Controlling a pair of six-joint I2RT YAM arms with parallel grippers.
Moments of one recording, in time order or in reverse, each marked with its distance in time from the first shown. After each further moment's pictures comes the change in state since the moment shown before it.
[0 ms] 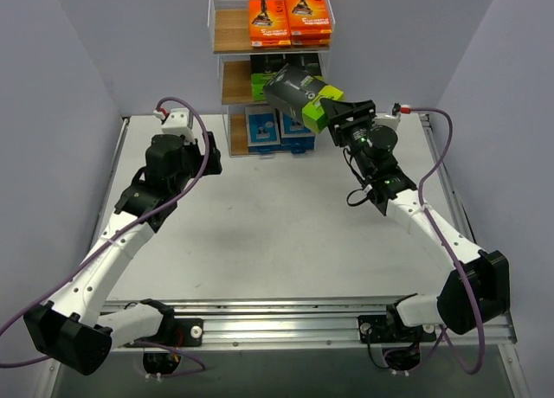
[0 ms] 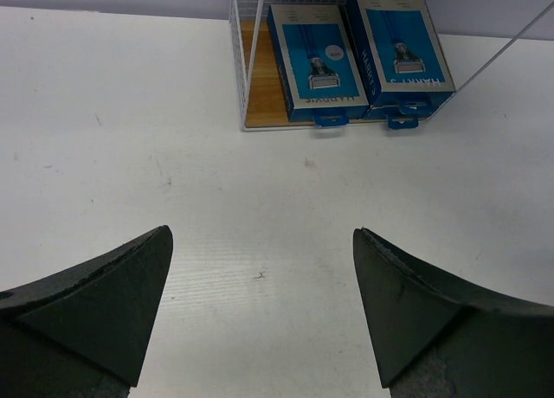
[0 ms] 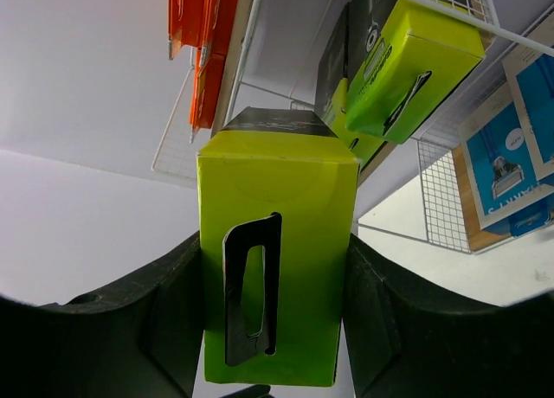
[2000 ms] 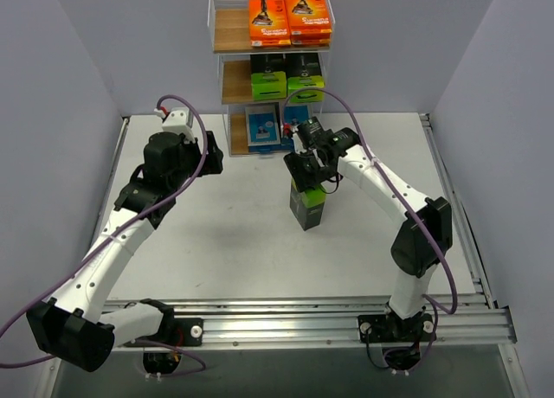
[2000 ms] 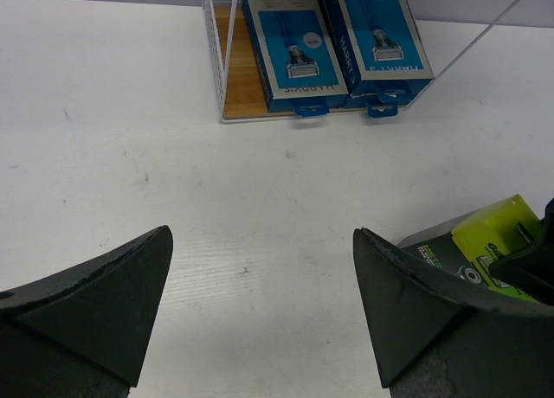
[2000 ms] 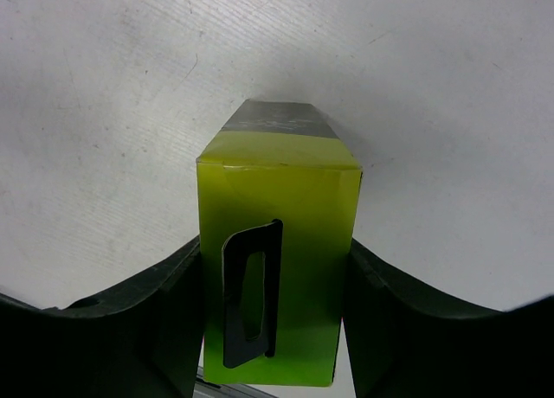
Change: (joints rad) left arm 0.035 0.017 0.000 0.004 0.105 -0.016; right arm 0.206 0.459 0.622 -1.333 -0.092 -1.202
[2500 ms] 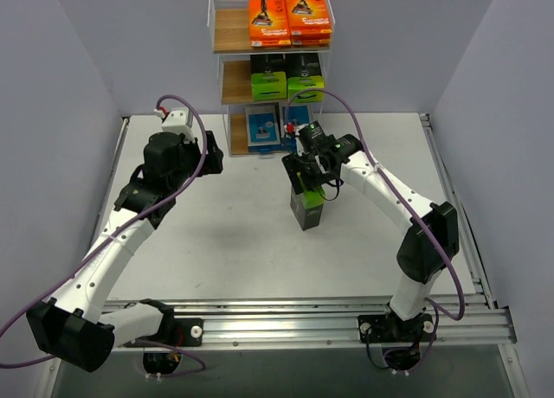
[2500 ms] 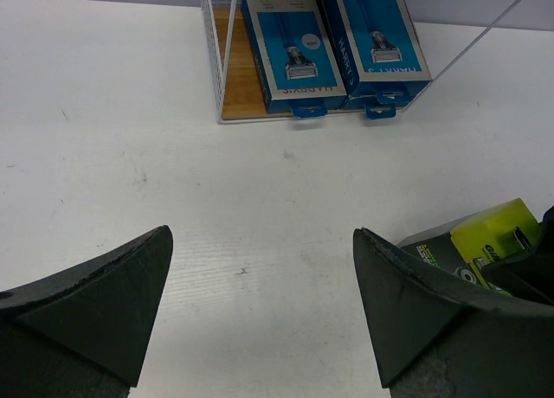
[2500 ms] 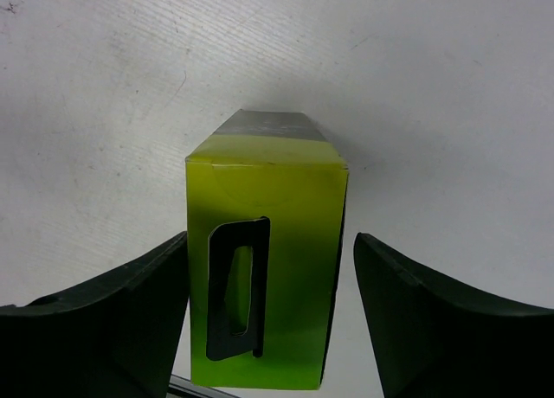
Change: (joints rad) left arm 0.000 0.001 0.000 0.002 0.000 -0.006; right arm 0.011 -0.049 -0.071 0.075 0.066 0.047
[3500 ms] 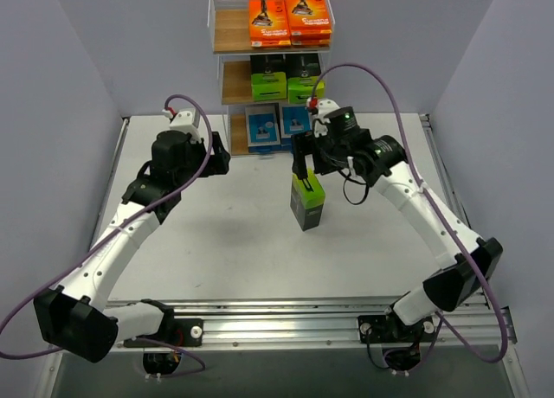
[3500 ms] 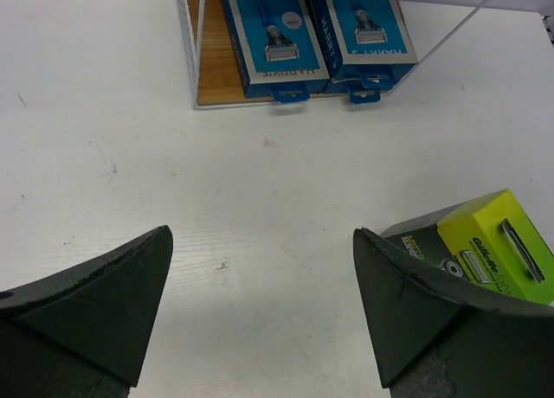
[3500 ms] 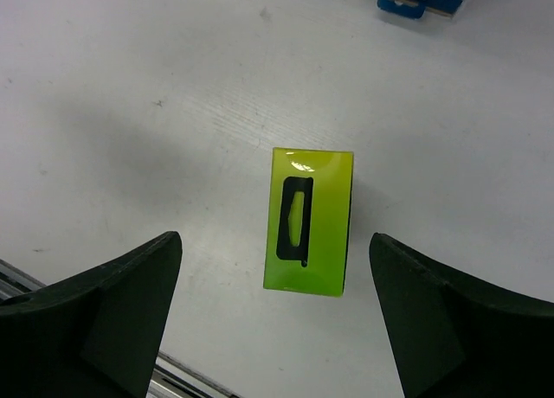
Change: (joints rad) left arm 0.000 0.063 0.000 0.016 0.064 -0.041; right arm -0.037 -0.260 0.006 0.086 -0.110 0.079
